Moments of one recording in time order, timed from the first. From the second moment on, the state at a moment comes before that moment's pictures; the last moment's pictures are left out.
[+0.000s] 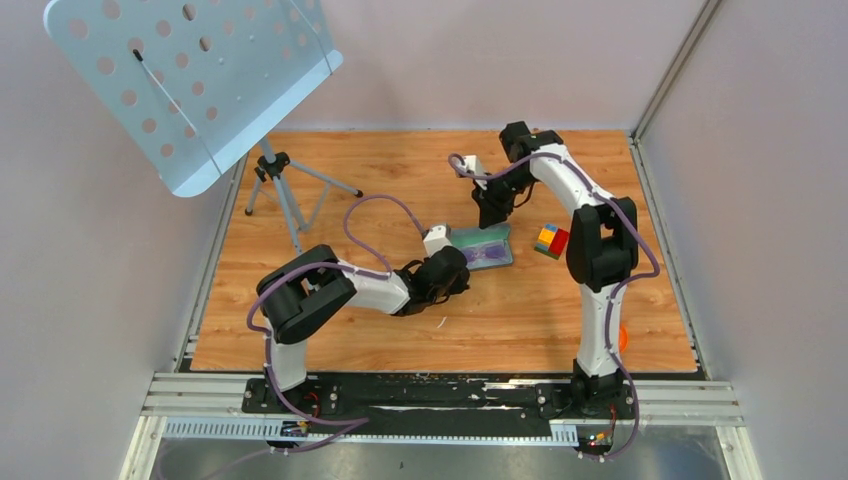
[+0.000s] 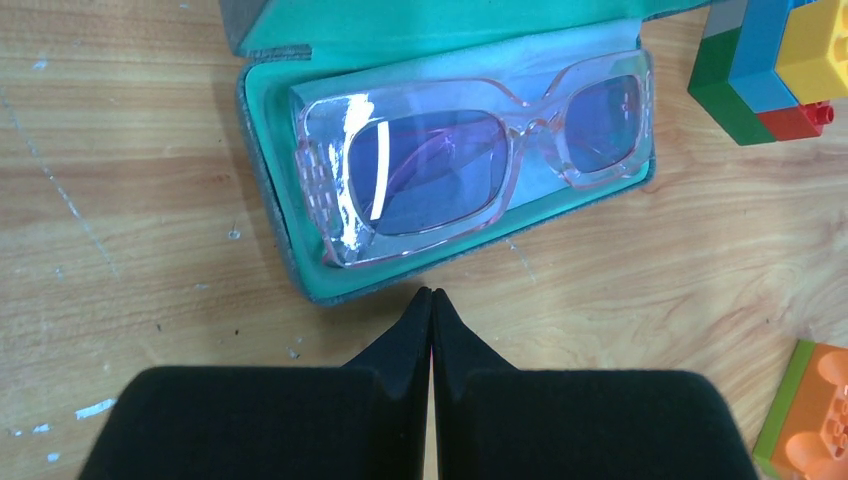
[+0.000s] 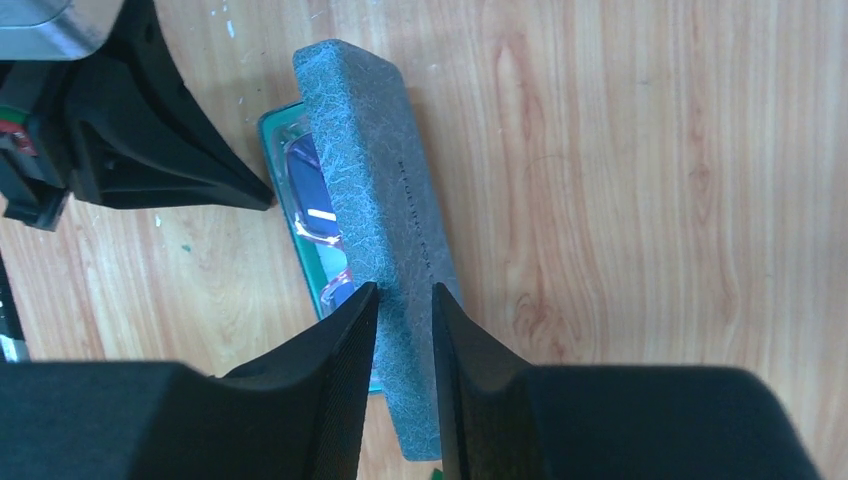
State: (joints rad) left arm -0.99 1.88 0.88 0.36 -0.36 -0.95; right arm 0.30 2.12 1.89 -1.18 -0.70 -1.06
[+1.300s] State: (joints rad) left arm -1.03 1.54 0.75 0.24 -0.38 -0.75; right arm 0.12 1.67 1.54 -1.08 -0.74 -0.78
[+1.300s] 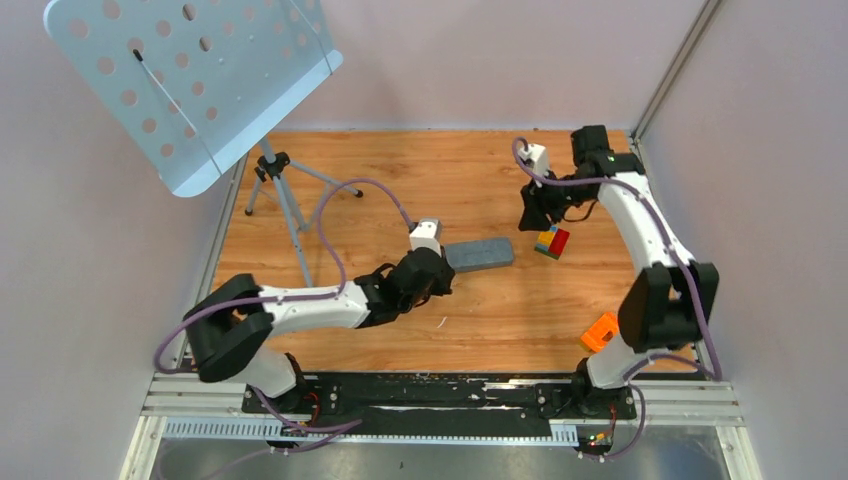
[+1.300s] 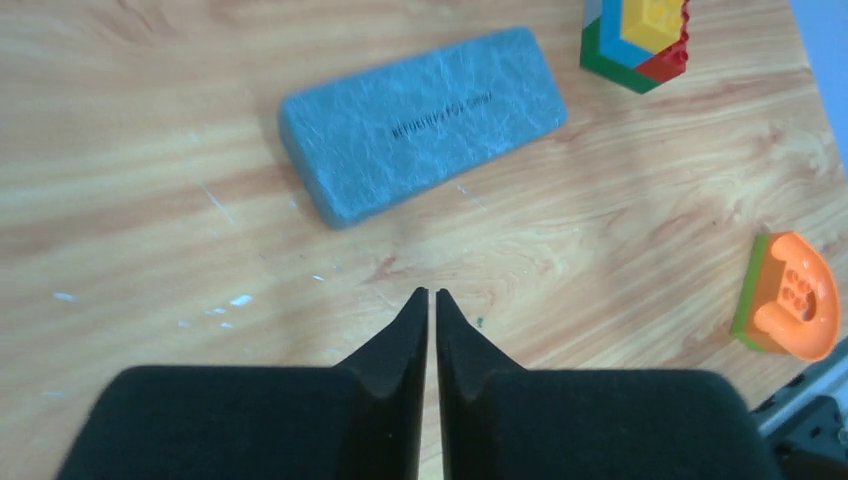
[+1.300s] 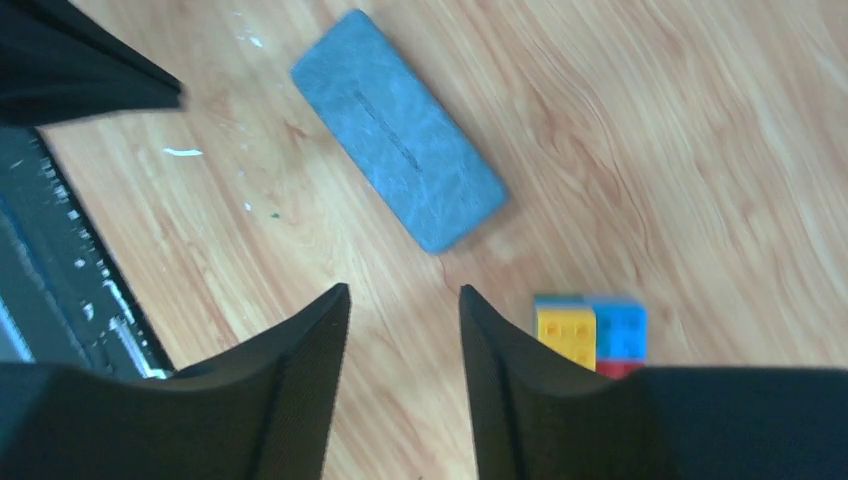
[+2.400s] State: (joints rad) left arm -1.03 0.93 0.73 -0.26 -0.69 -0.01; right arm 0.06 0.94 0.82 -0.47 -0.34 -0.21
